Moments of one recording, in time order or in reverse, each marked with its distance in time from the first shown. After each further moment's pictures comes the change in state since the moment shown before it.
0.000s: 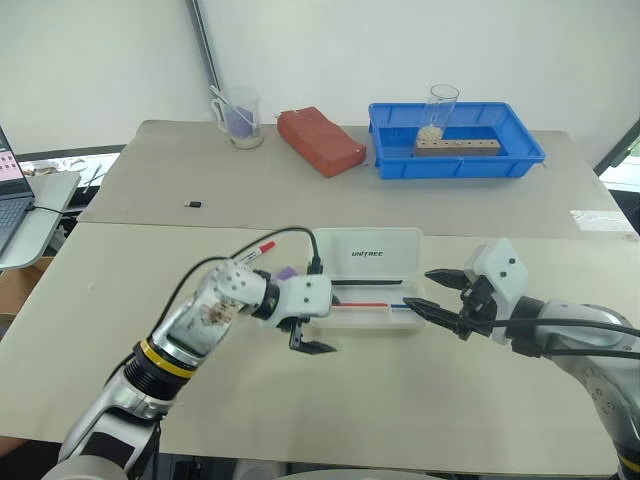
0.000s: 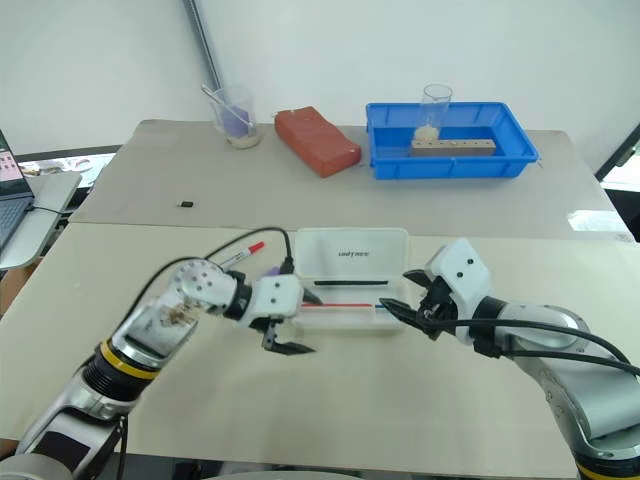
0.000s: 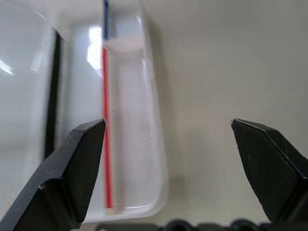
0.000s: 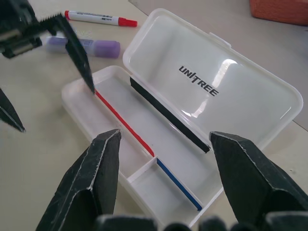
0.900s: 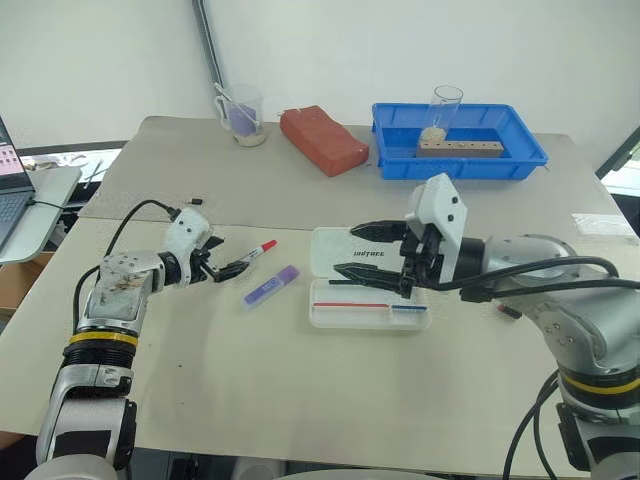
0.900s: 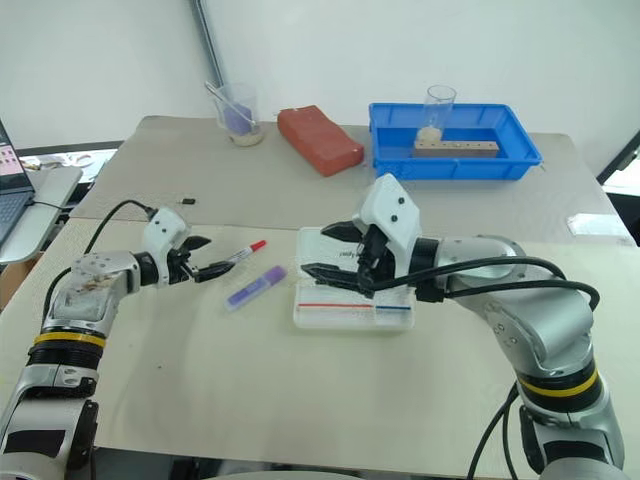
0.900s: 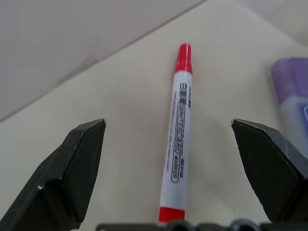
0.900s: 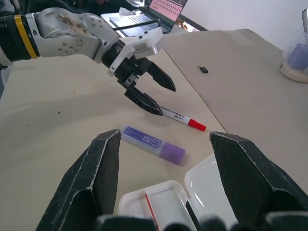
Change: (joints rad) left arm 0.028 0.051 0.383 0.749 -0.077 -0.181 0.287; right arm -0.477 0.129 0.237 0.061 0.109 0.071 0.018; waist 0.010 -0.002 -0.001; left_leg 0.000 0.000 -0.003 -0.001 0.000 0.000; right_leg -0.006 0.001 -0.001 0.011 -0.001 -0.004
